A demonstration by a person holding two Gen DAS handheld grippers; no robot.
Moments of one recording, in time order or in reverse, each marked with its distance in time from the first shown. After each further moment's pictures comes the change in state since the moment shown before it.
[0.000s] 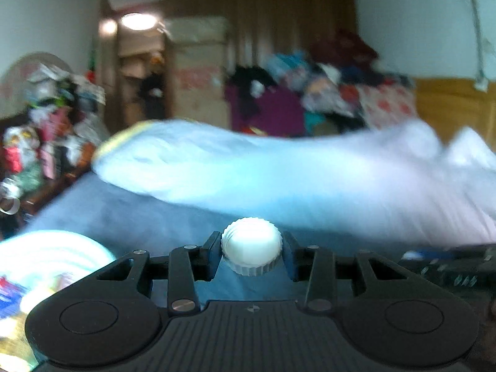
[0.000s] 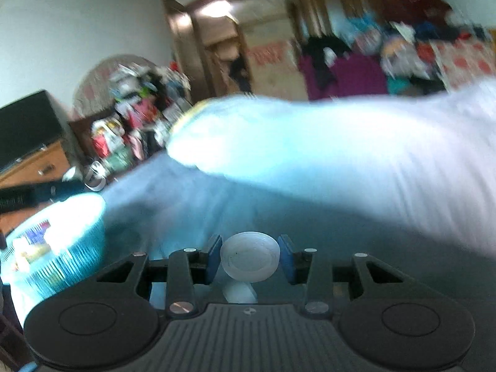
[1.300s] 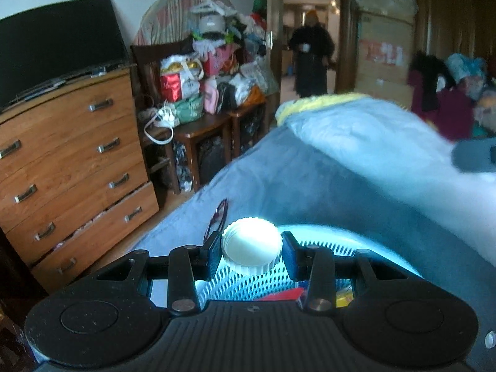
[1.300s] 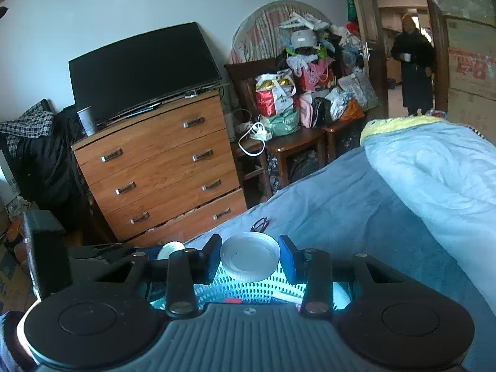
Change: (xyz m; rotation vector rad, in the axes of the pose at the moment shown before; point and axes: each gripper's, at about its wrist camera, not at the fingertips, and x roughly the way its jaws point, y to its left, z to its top) left arm -0.046 0.343 0.045 -0.297 0.240 0.456; right arm 0.160 0.439 0.208 -0.306 0.264 0.482
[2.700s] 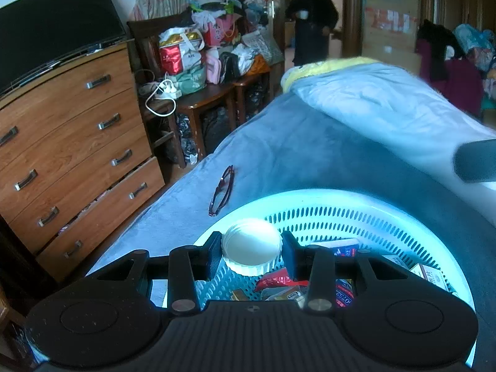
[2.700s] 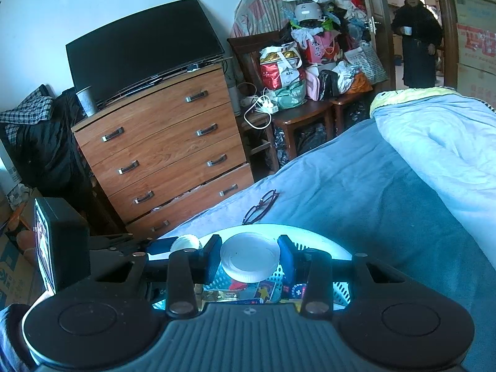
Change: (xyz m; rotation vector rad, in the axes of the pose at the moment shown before) left arm 0.037 -0.001 -0.018 0.029 0.101 0.029; right arm 0.048 -0.005 -0.024 0.016 0.091 0.029
